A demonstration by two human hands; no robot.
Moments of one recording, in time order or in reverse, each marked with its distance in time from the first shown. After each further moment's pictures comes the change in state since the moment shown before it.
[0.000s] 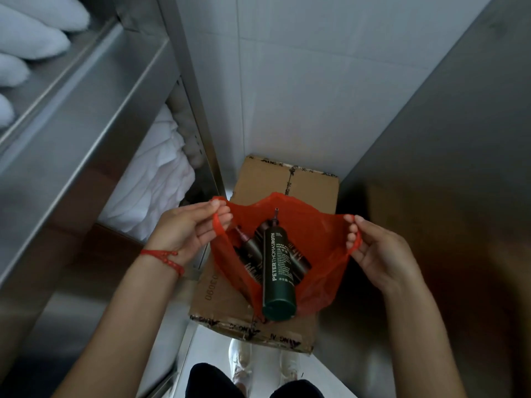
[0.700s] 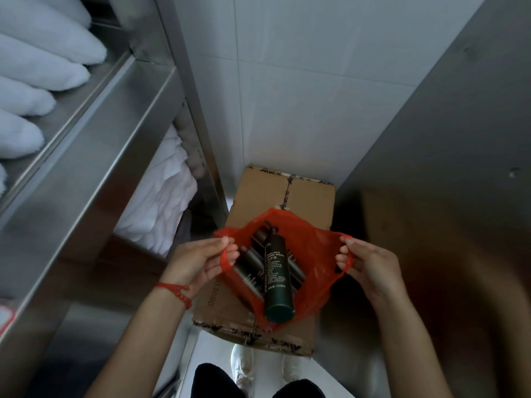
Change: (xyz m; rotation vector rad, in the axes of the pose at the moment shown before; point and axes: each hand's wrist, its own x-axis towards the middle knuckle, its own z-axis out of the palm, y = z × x) left_hand -0.024 -0.020 -0.004 0.072 0.017 -0.147; right_hand -0.013 0.009 -0.005 -0.190 0.147 -0.023
